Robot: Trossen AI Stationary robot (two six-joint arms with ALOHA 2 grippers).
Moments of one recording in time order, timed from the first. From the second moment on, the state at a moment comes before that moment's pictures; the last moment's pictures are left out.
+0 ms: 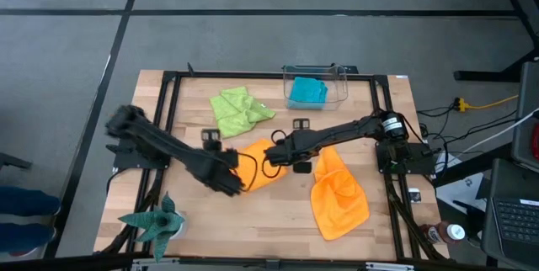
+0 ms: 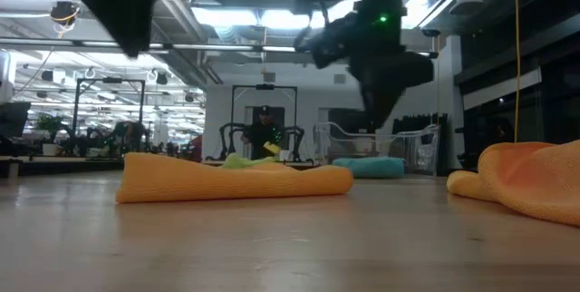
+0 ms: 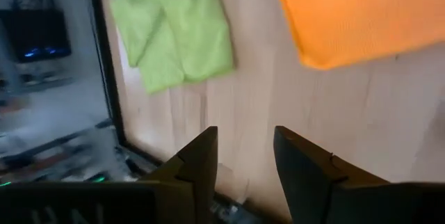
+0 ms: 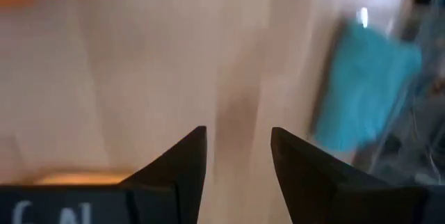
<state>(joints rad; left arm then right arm) -0.43 1.69 1.41 -1.54 -0.54 -0.59 0.14 2.04 1.64 -1.31 0.48 0.18</state>
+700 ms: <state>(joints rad) -0.42 1.31 0.91 -1.05 -0.61 -0.73 0.19 1.56 1.01 -0.50 0.00 0.22</state>
